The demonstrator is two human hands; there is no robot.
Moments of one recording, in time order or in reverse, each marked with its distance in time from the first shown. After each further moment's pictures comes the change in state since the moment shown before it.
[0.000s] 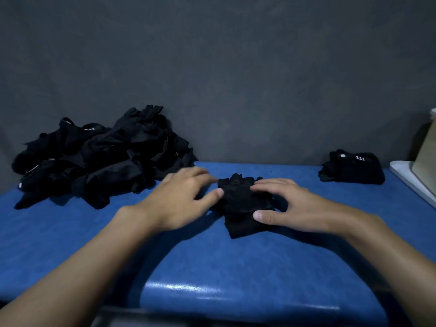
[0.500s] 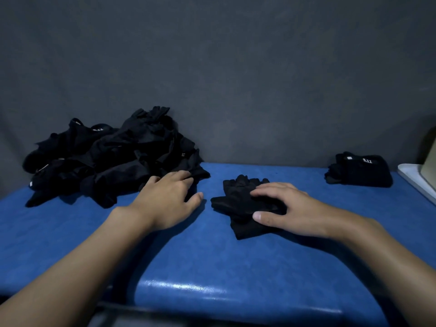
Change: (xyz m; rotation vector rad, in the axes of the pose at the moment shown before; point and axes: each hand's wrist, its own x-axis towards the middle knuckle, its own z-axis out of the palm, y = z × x) left_hand -0.010 -0.020 -0.005 0.225 -0.102 -0.189; right_hand 0.003 -0.011 0.007 -0.048 0.032 0.004
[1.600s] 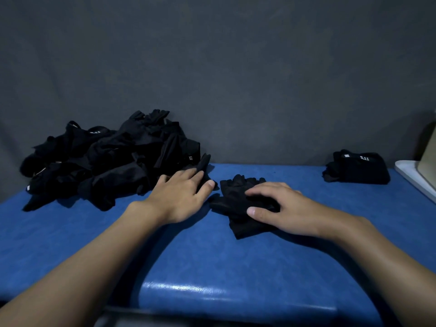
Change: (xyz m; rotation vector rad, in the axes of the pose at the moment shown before) left_hand 0.023 0.011 0.008 -0.105 -0.061 -0.031; right_hand 0.004 -0.005 0.006 0.018 0.038 -0.023
